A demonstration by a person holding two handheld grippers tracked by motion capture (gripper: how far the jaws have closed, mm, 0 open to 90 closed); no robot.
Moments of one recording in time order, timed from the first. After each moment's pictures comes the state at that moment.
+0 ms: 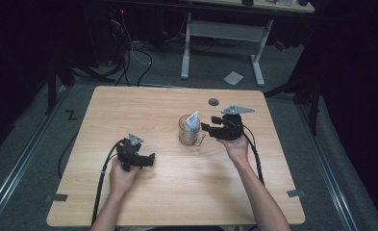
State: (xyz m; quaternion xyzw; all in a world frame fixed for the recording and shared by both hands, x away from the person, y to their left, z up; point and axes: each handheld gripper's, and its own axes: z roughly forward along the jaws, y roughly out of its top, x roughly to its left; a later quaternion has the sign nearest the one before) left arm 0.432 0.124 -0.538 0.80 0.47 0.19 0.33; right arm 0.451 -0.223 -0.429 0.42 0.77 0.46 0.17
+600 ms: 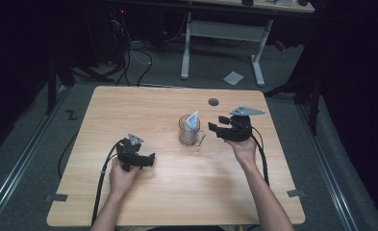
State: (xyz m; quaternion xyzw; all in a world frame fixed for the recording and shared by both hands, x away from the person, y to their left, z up) left arm 0.432 0.124 -0.538 0.80 0.47 0.19 0.33; right arm 0.438 -0.243 -0.419 0.42 0.76 0.46 0.19
